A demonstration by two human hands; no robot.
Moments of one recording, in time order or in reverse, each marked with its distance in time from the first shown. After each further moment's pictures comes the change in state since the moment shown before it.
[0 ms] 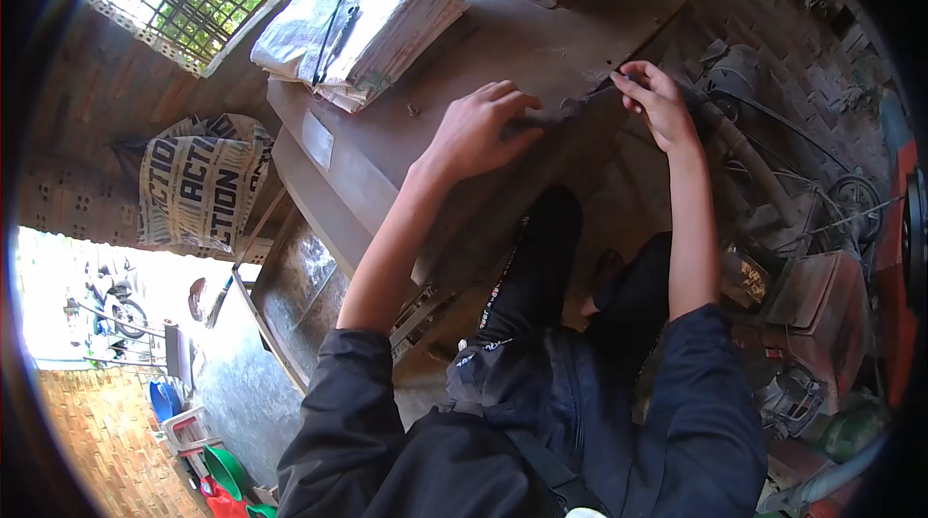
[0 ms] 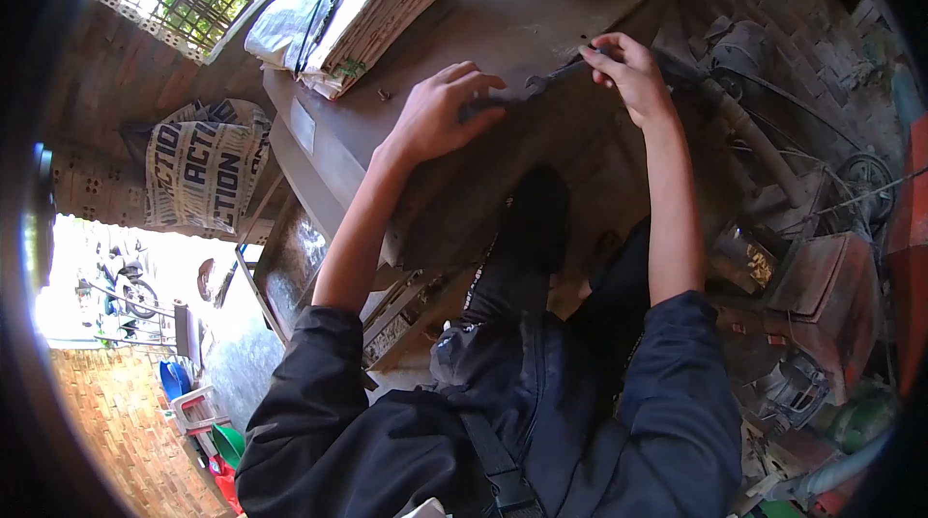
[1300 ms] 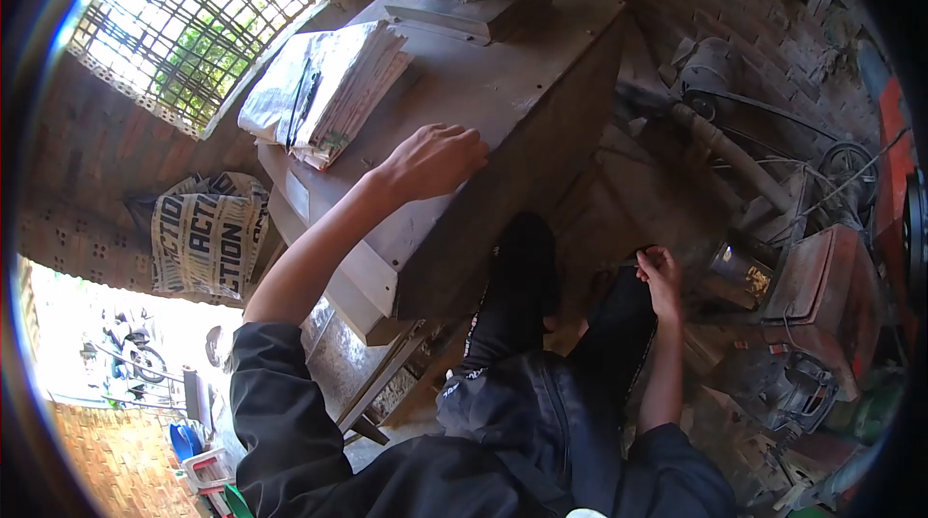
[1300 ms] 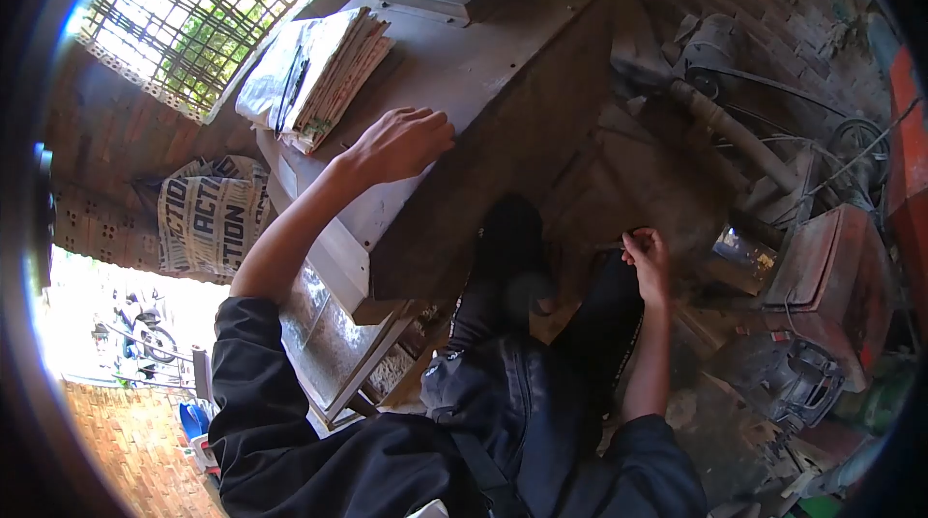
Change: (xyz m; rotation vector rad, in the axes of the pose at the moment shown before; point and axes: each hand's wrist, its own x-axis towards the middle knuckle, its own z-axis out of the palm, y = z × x) left_hand 0.038 0.008 0.000 0.410 -0.414 0.425; right_hand -0.236 0.173 -0.081 0.179 0.511 0.229
